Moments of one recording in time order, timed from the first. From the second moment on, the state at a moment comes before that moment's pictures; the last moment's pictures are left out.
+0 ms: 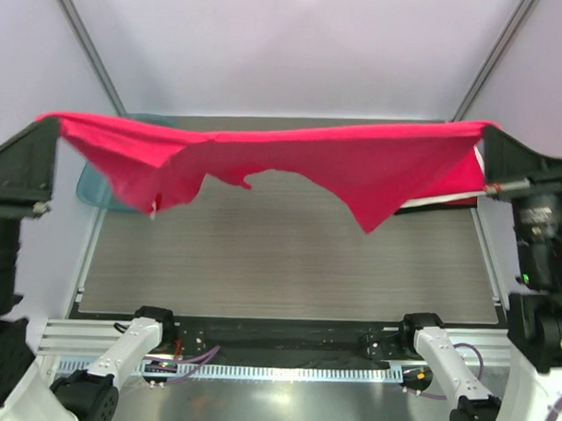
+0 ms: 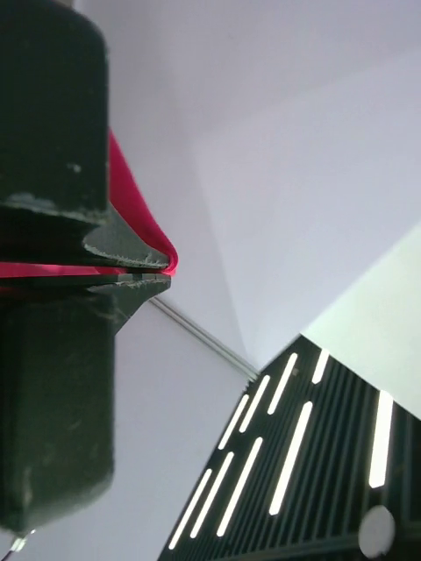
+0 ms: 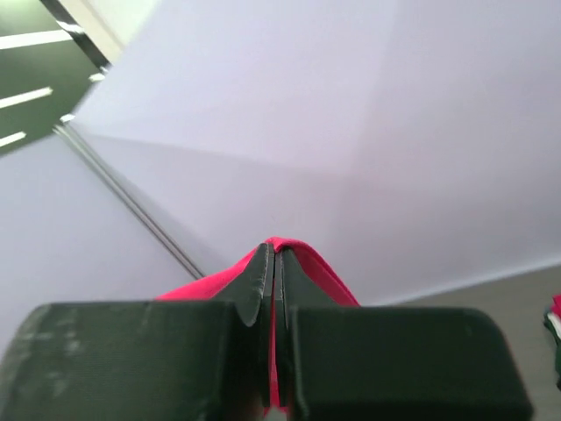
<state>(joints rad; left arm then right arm) -0.13 0.87 2.02 -0.60 0.04 -0.82 0.04 0.77 1.61 -0.47 -0.02 0.71</state>
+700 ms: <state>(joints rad) -0.07 1.60 2.02 -0.58 0.10 -0.90 0.04 1.35 1.61 -0.40 -0.07 0.83</state>
